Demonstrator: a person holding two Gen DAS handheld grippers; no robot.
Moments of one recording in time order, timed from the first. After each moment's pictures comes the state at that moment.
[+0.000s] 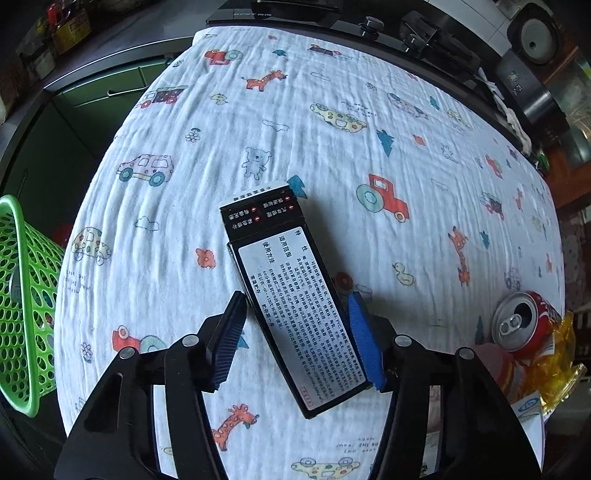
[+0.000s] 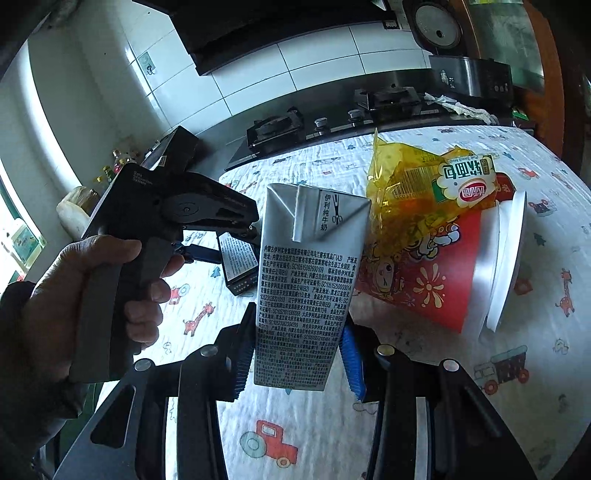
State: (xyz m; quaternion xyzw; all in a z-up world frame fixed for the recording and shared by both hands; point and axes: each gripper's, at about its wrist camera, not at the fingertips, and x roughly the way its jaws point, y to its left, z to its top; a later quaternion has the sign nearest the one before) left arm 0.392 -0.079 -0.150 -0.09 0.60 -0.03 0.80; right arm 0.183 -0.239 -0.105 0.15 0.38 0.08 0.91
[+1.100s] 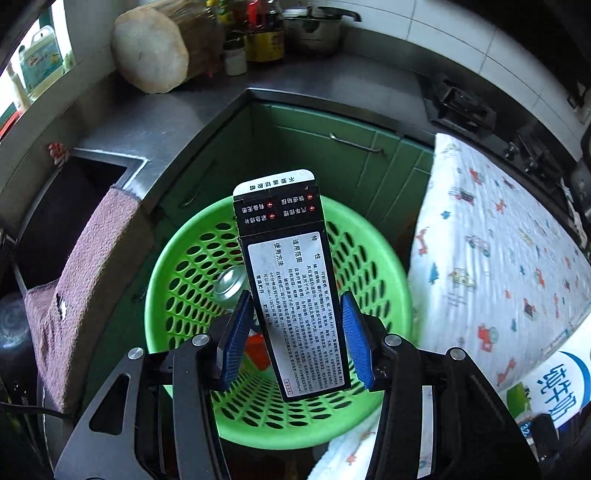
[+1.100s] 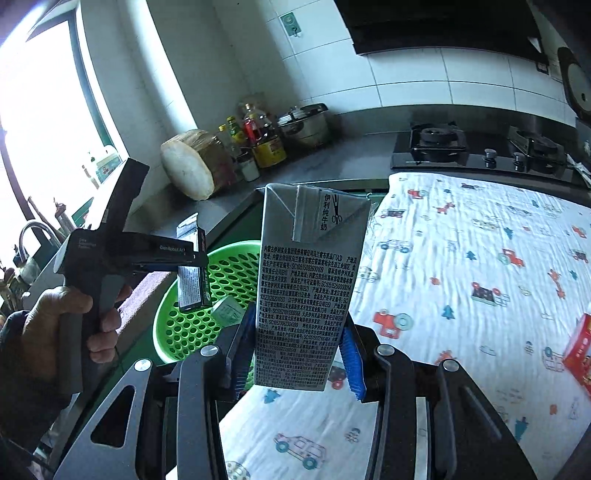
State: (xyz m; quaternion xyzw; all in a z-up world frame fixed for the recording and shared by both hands) left arm 0.287 0.246 -0.077 -0.11 0.51 0.15 0.84; right arm 0.208 -0.031 -0.052 0.06 0.36 0.28 0.88
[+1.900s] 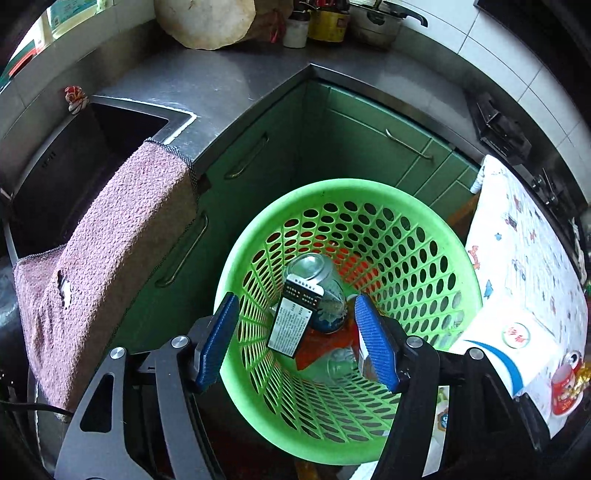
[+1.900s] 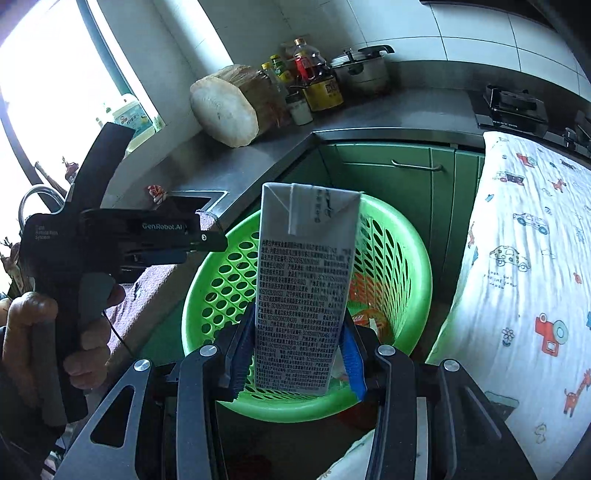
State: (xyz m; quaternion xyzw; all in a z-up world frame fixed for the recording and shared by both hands) left arm 0.269 0.345 -0.107 -0.18 0.52 0.16 0.82; right arm 0.247 0.125 -0.106 0.04 0.43 0.35 0.83
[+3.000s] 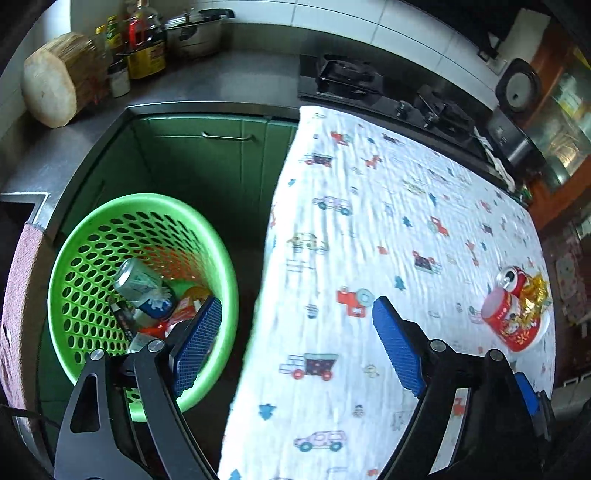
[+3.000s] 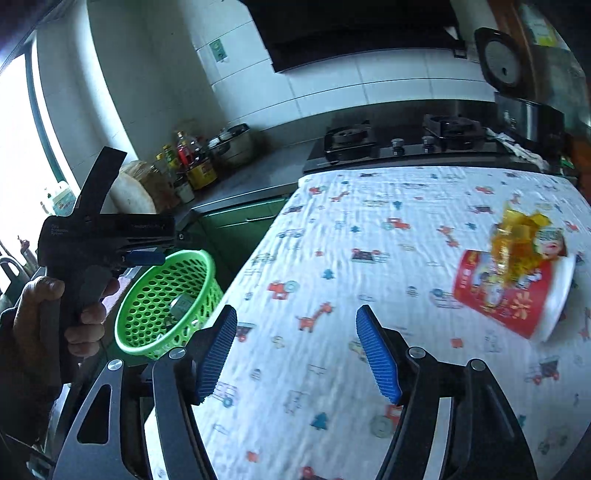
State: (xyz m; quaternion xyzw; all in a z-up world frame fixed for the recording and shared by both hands) left arm 0.289 0.091 -0.056 -0.09 0.51 -0.03 0.86; right arm 0.149 -0.149 -0.050 0.11 0.36 0.15 0.92
